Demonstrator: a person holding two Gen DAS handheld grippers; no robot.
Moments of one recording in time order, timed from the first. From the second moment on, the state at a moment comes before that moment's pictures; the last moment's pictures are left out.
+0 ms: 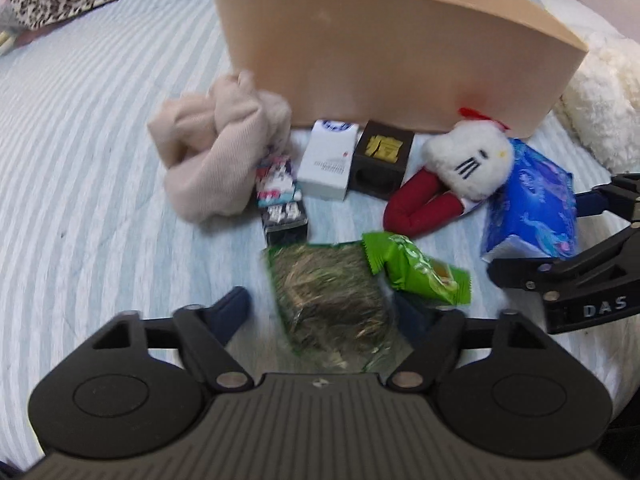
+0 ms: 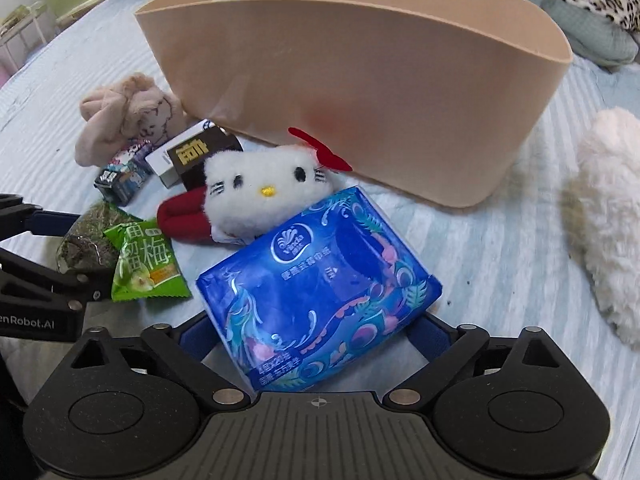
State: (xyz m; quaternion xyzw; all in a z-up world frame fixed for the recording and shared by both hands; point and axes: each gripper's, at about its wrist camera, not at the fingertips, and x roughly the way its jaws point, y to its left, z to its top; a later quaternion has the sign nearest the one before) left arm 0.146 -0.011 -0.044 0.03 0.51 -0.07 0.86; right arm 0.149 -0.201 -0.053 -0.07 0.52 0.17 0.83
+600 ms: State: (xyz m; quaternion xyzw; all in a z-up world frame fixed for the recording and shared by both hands) left arm 0.116 0.006 -0.029 0.04 0.45 -0.08 0.89; right arm 0.108 -0.191 -0.038 -0.11 0.45 0.15 0.87
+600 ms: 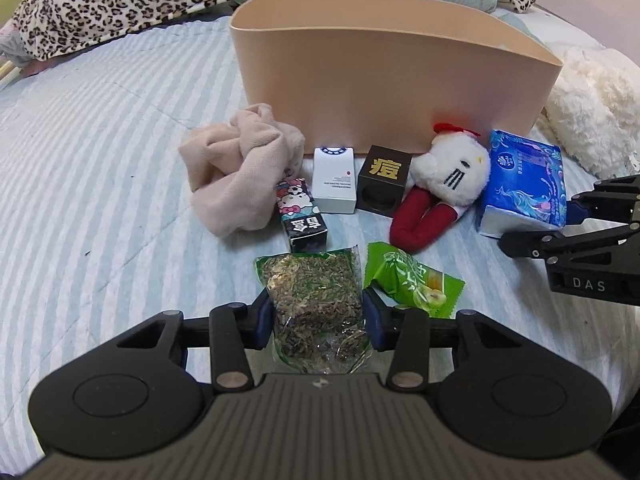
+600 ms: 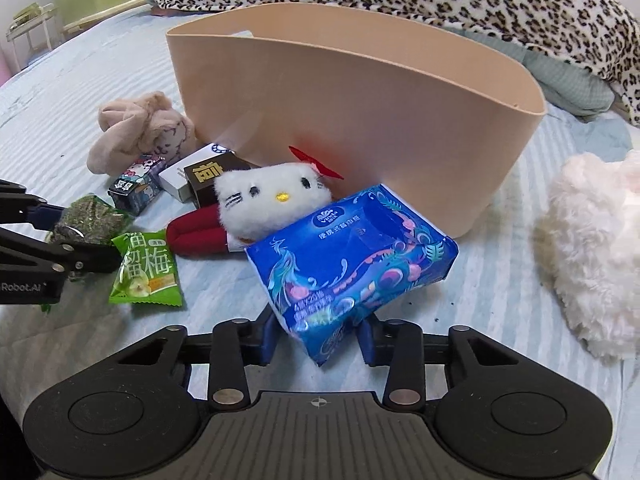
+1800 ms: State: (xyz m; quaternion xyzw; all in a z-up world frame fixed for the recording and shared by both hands) left arm 0.104 0.013 -0.015 0.01 0.45 -0.07 0.89; right arm 0.152 -0.267 -0.041 0.23 0.49 0.12 0.83
